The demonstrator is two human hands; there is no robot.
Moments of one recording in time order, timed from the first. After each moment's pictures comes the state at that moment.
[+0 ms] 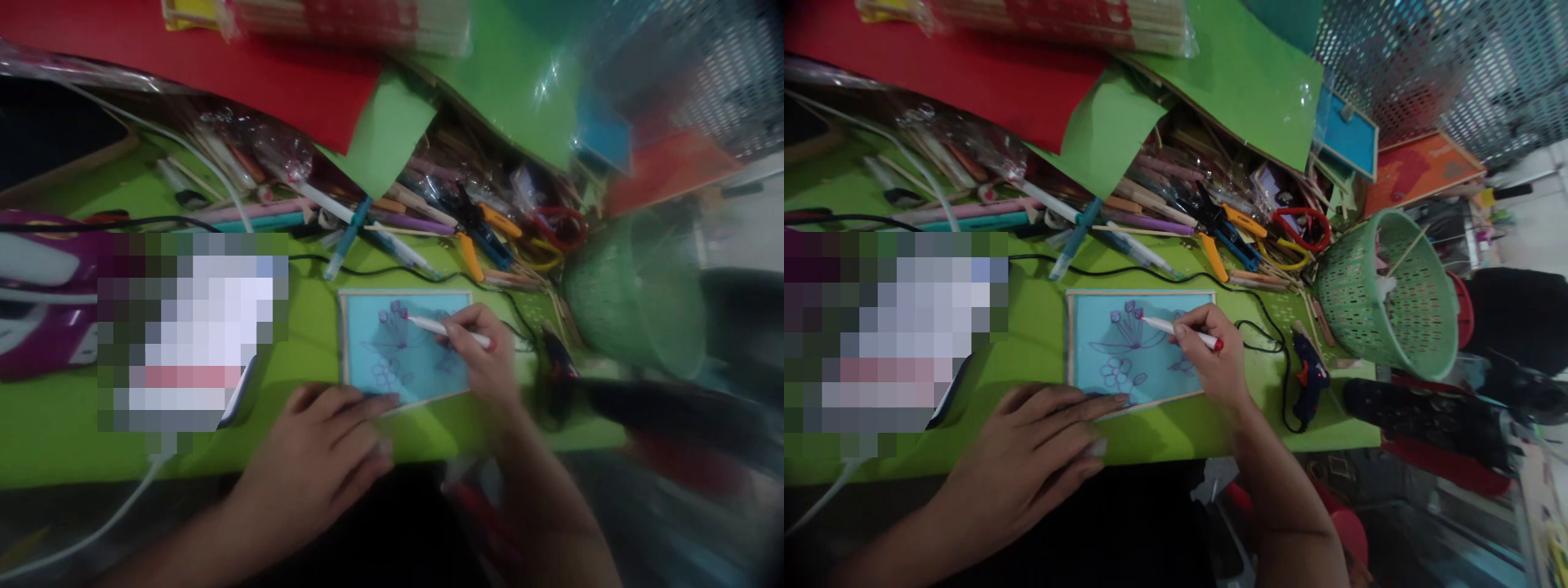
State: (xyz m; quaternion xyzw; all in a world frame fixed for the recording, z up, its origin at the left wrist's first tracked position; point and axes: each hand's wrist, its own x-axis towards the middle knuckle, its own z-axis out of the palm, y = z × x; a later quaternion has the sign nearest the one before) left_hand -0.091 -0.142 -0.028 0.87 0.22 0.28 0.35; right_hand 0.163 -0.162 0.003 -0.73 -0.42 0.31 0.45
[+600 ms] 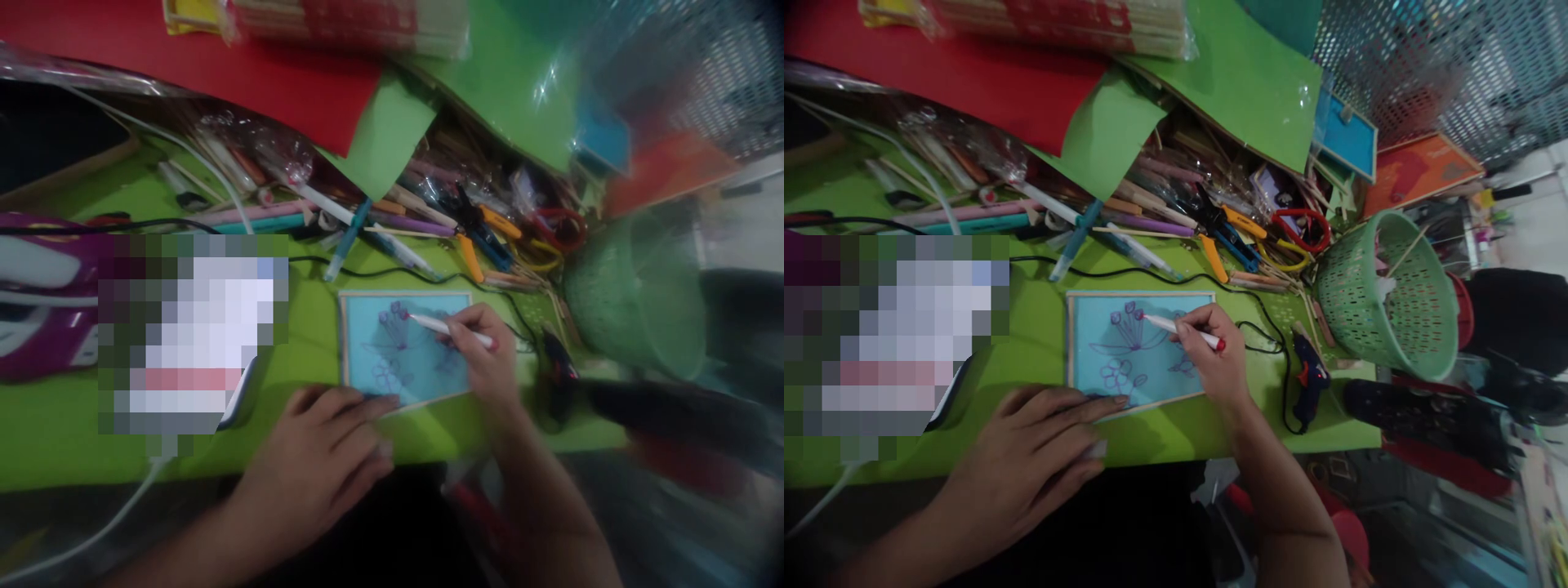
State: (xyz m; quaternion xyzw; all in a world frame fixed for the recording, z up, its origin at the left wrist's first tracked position) left_hand -0.092 -0.142 -0.028 0.87 0.22 0.28 0.35; right_hand 0.162 -0.162 0.005 -0.73 -0.42 0.30 0.45
